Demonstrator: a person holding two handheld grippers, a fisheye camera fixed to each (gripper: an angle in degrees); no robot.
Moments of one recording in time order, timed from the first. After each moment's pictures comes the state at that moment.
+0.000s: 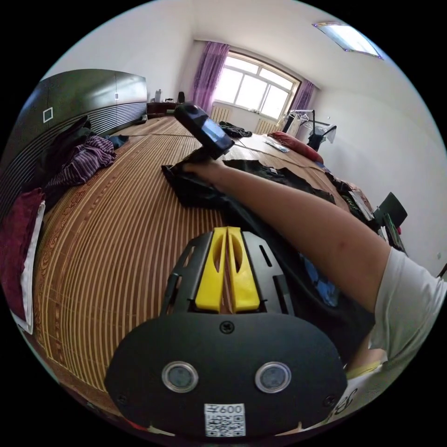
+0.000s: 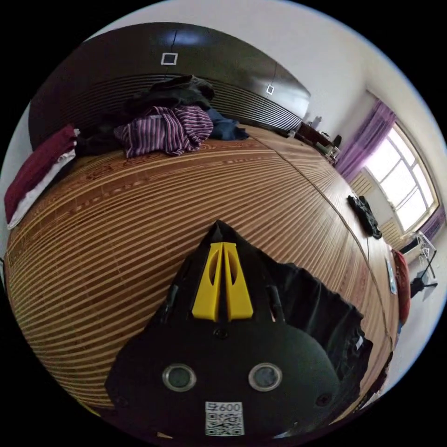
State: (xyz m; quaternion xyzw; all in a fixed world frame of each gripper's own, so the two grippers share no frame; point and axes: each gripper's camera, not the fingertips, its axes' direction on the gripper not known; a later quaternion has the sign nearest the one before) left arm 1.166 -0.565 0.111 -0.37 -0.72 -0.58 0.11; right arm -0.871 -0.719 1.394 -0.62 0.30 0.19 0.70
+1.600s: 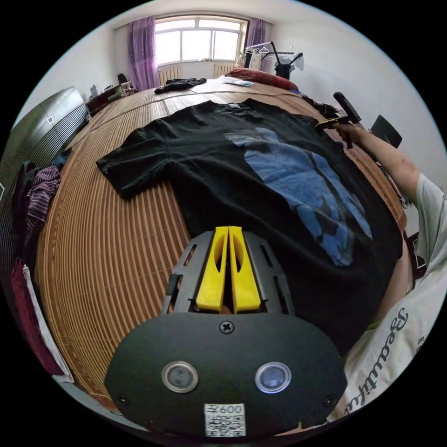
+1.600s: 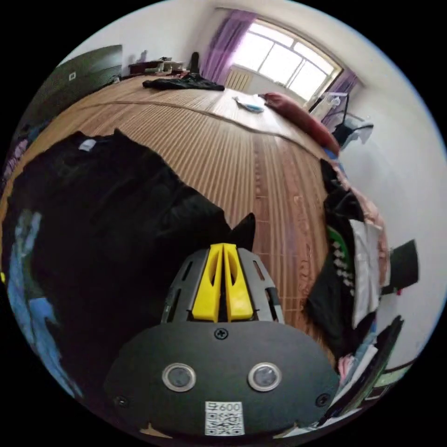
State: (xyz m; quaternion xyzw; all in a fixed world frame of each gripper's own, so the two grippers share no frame) left arm 0.953 -0.690 -0.243 -0.46 -0.55 -0.67 0.16; right arm -0.804 -1.060 0.906 -0.68 0.57 0.28 0.36
